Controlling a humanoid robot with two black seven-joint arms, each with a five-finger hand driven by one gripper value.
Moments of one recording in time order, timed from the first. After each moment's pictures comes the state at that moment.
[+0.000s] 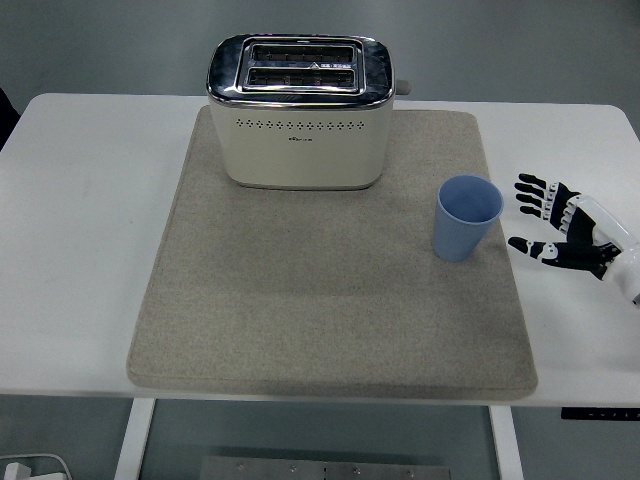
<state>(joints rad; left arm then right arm) -0.05 0.00 -0.04 -0.06 -0.03 -0.13 -0.01 0.49 -0.71 0.53 1.17 -0.69 0.02 0.58</state>
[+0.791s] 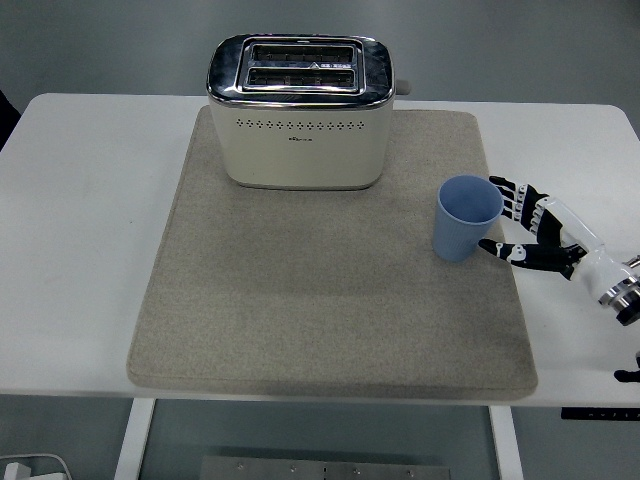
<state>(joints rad) -0.05 0.00 -0.04 -0.06 -0.03 -0.13 -0.01 0.50 -0.63 0.52 1.15 -0.72 -0.02 0.56</state>
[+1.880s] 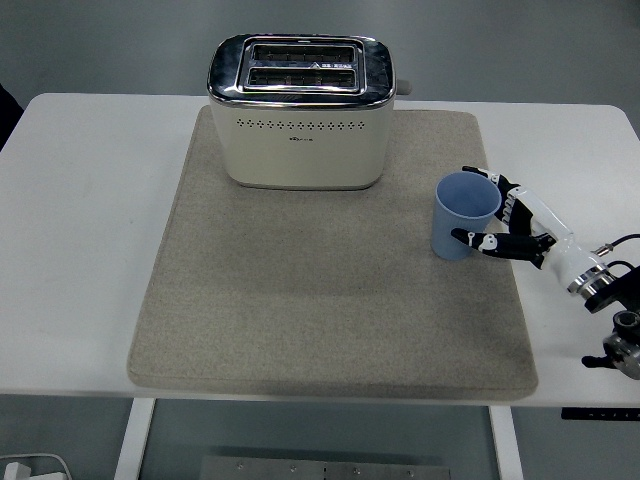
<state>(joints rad) -0.05 0.00 -0.04 -0.06 -0.03 -0.13 -0.01 0.56 -0.54 0.50 1.12 -0.72 -0.04 0.54</state>
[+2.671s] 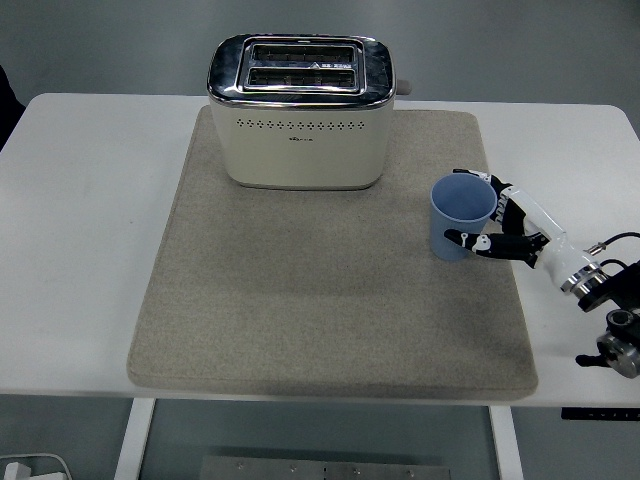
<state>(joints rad) -0.05 0.00 -0.04 -0.06 -0.03 -0.13 -0.01 0.57 -0.53 0.49 1.12 -0.72 -0.05 0.53</state>
